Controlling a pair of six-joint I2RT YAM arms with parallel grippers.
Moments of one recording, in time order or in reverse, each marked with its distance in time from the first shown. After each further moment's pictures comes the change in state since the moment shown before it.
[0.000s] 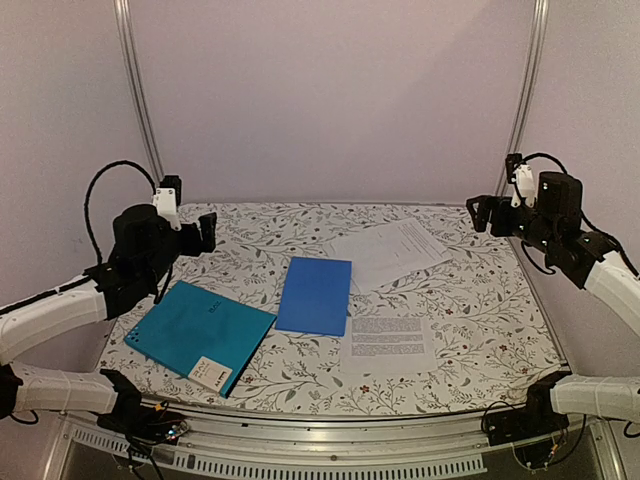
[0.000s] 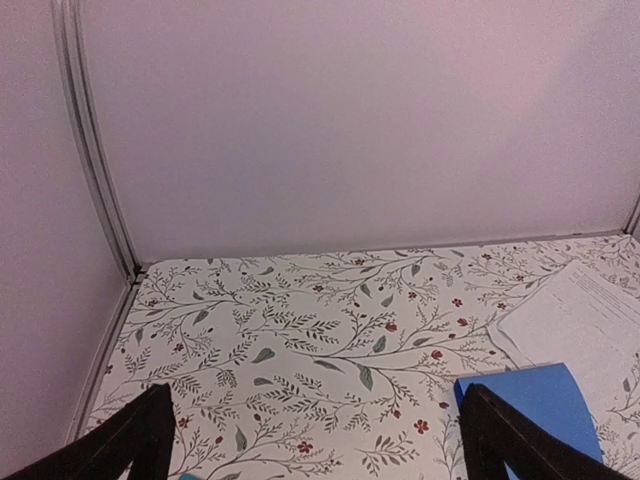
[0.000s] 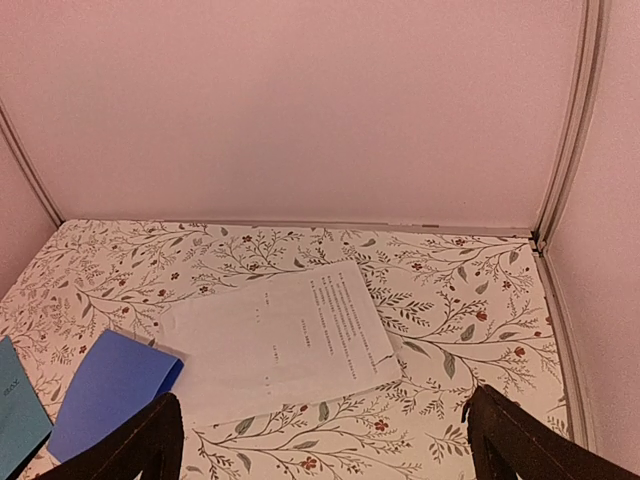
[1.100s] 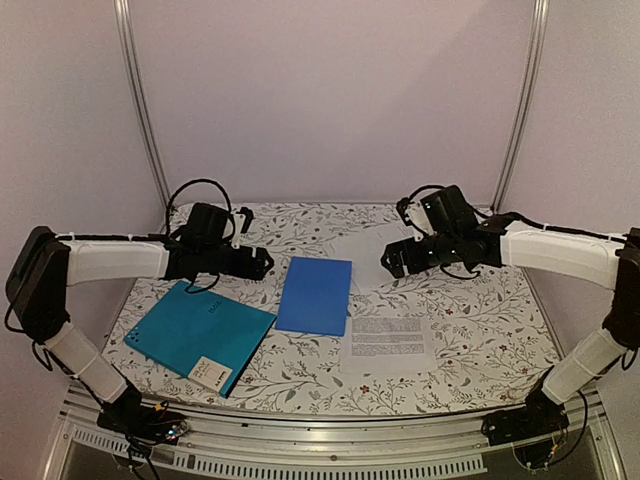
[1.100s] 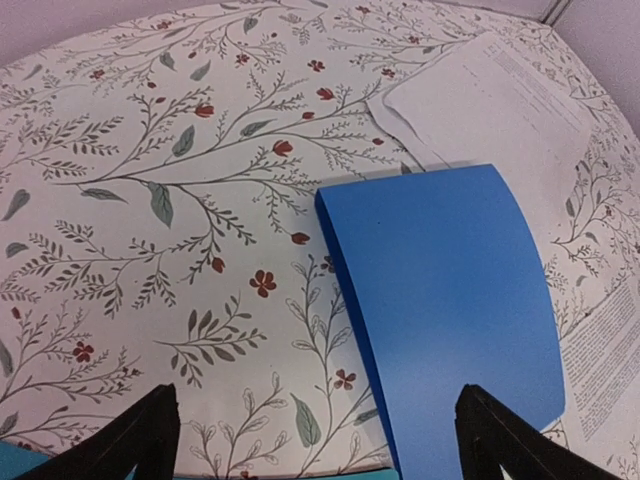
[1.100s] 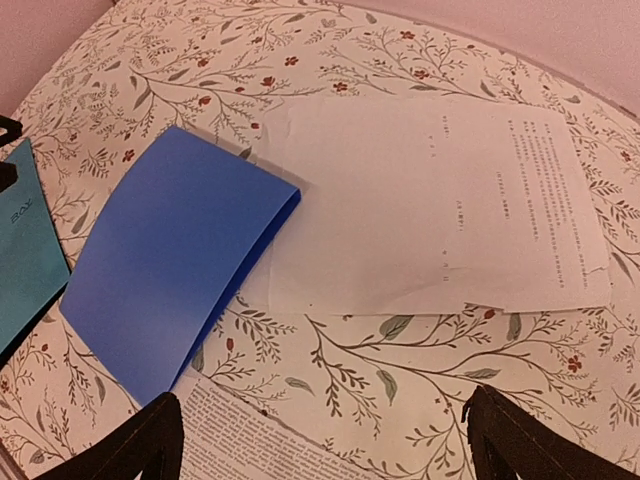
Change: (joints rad) left arm -0.007 0.499 0.250 -0.266 0.431 -0.135; right arm 0.352 0.505 0.194 -0.138 0.003 0.049
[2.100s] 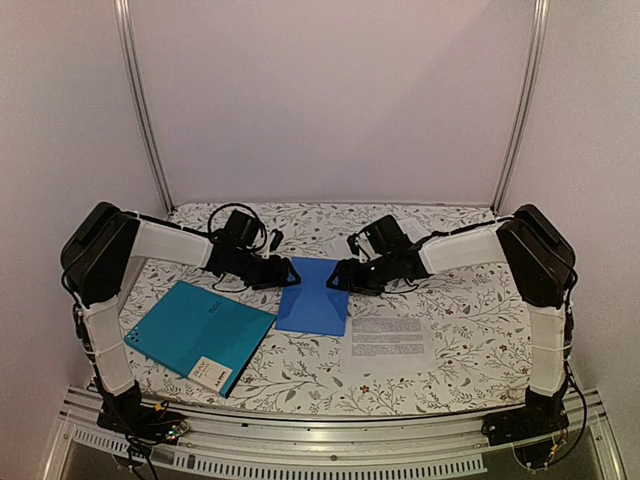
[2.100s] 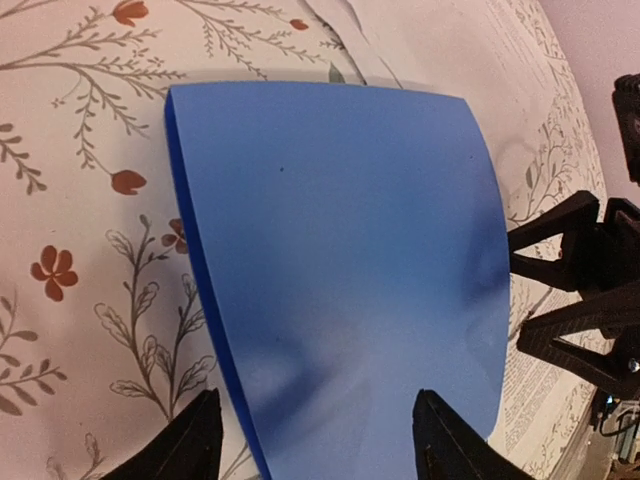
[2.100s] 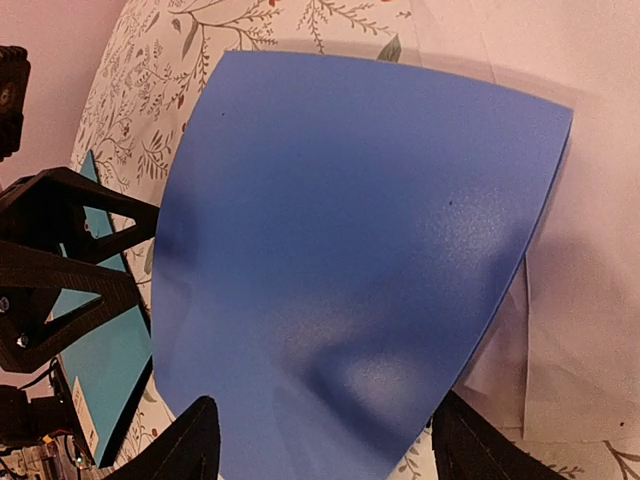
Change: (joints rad) left arm -0.005 0.407 0.232 -0.022 0.354 -0.218; right arm 0.066 0.579 0.231 0.284 -0.381 0.419
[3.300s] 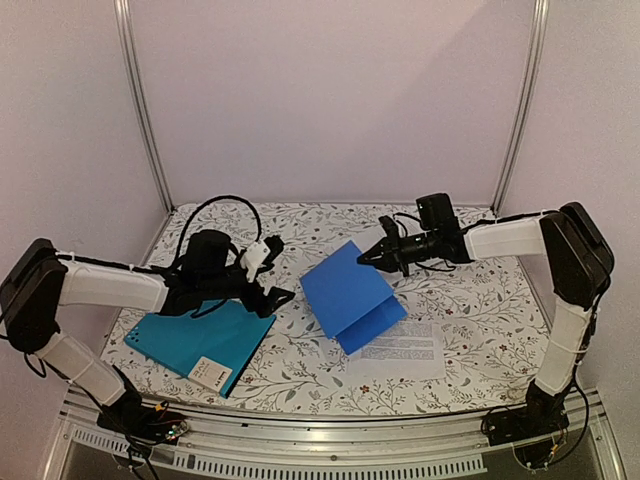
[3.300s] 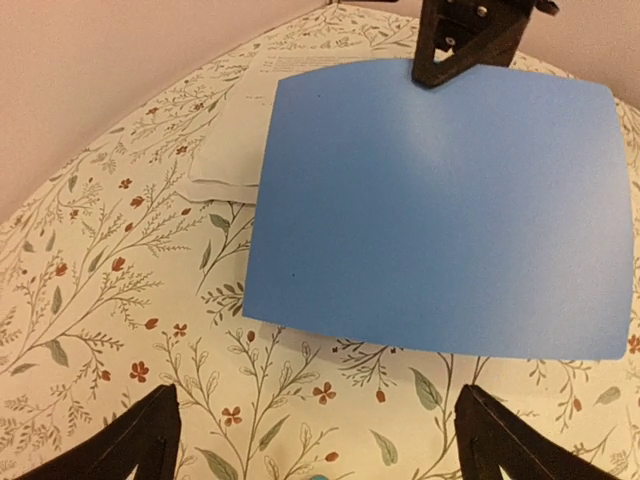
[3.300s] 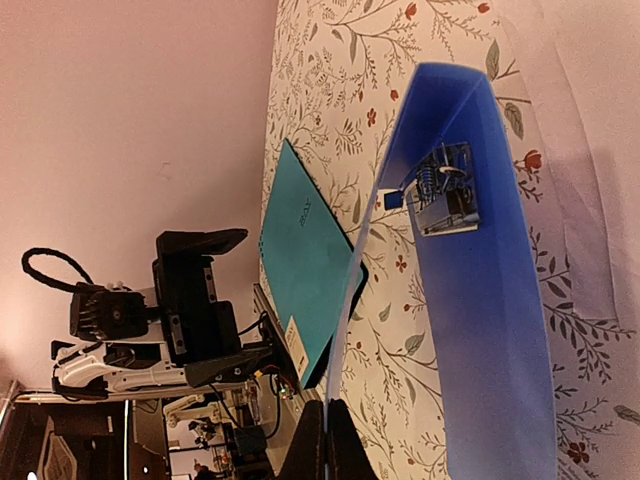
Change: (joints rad) left arm -0.127 -0.444 -0.417 0.342 -0.125 0.590; right arm -0.213 -0.185 -0.163 0.179 -0.560 0.296
